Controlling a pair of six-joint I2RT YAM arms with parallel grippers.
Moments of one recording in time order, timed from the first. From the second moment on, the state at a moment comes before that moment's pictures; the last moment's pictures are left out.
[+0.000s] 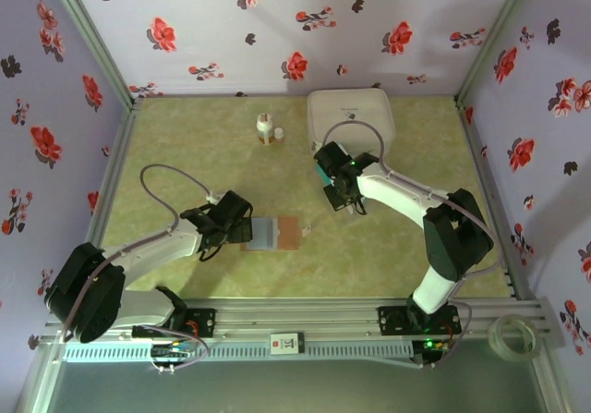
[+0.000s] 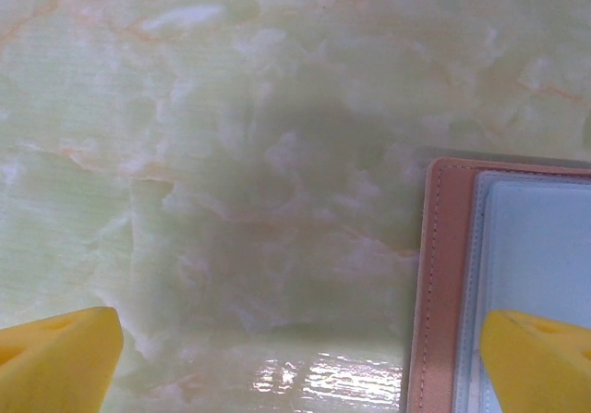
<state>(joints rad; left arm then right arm) -0.72 1.28 0.65 -0.57 -0.36 -0.70 0.65 1.69 1.22 -0.83 0.25 0.18</state>
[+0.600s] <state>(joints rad) -0.72 1.28 0.66 -0.57 -0.36 -0.69 0.65 1.64 1.34 -0.92 0.16 0.13</state>
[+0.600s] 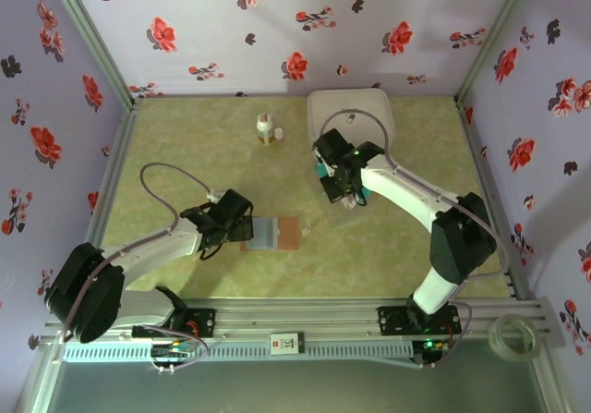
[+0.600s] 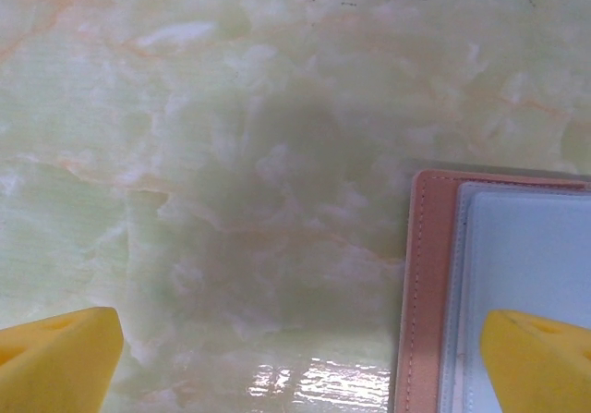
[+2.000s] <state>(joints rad) -0.88 1.47 0.67 -0.34 -0.27 -0.79 0.65 1.19 0.85 -0.54 -0.06 0.46</state>
